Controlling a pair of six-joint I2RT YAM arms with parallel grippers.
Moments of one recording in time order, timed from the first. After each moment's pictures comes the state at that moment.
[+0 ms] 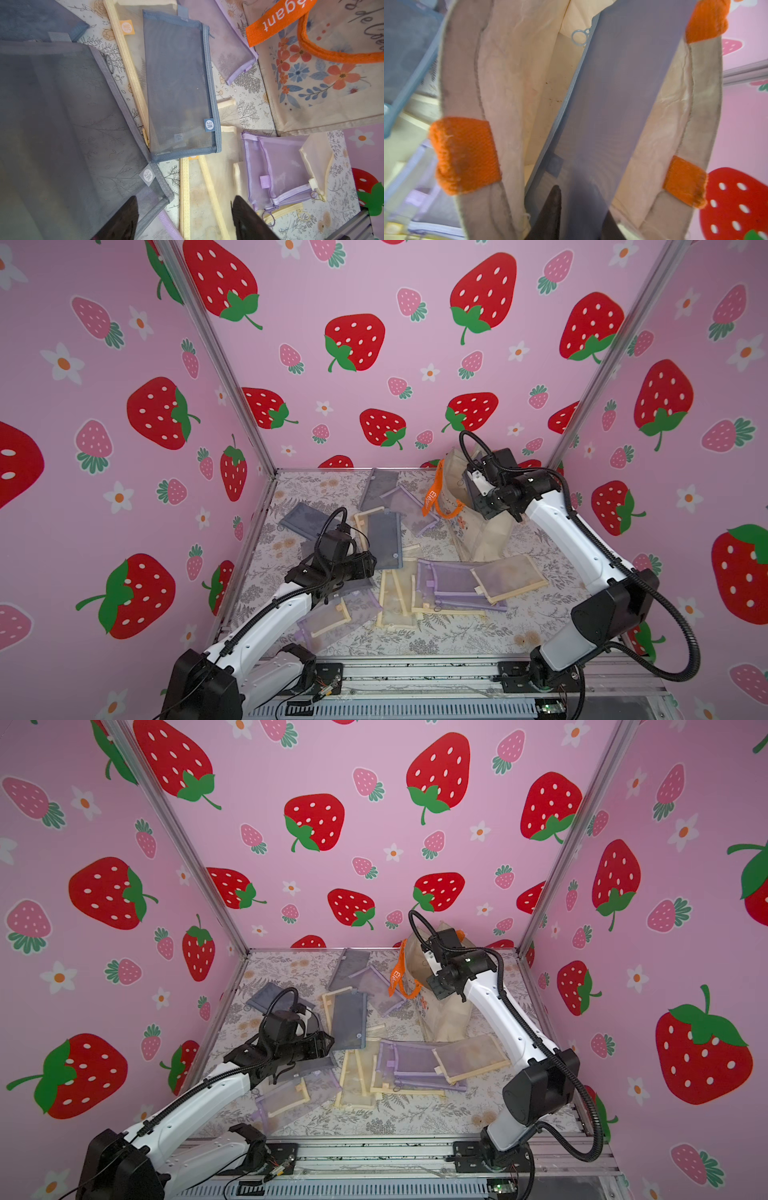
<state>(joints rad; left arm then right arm) -0.43 1.07 0.68 -0.42 0.11 -0.52 0.51 1.62 1.70 -1.08 0.24 -0.22</state>
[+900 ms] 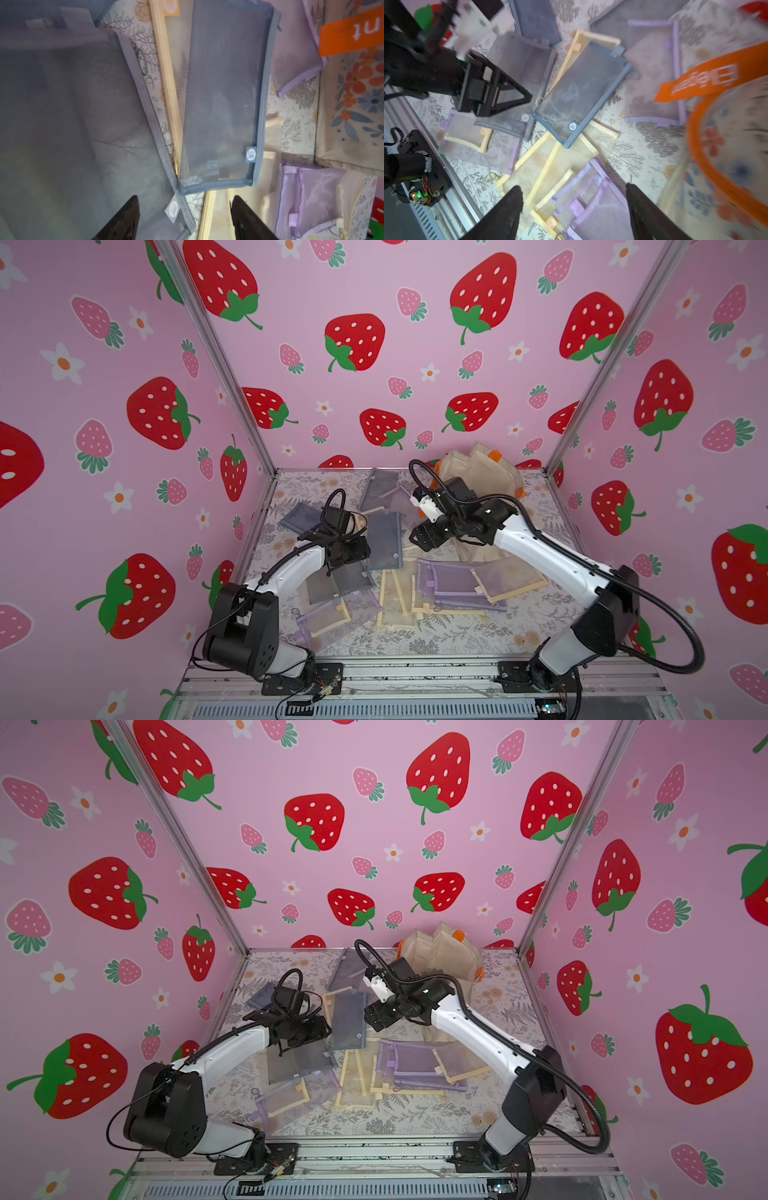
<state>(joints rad) -0.25 1.49 0.94 -0.53 0.22 -0.49 0.82 1.66 1.48 -0.75 -0.17 0.08</state>
